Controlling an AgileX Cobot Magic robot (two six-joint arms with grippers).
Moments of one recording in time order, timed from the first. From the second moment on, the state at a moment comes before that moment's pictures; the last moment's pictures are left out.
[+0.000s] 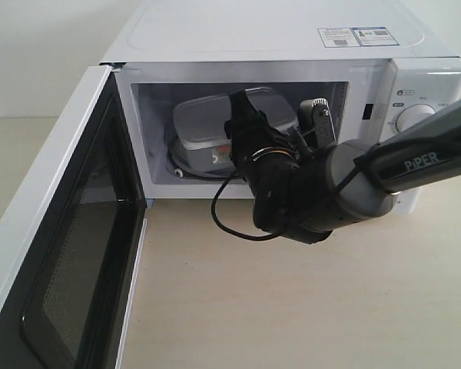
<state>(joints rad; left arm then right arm) 0.00 0.00 0.00 -0.03 0.32 0.02 0.64 2.06 -1.09 0.82 -0.75 0.82</state>
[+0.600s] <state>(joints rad) 0.00 0.00 0.00 -0.03 0.32 0.02 0.64 1.95 -0.99 0.43 -0.51 0.58</state>
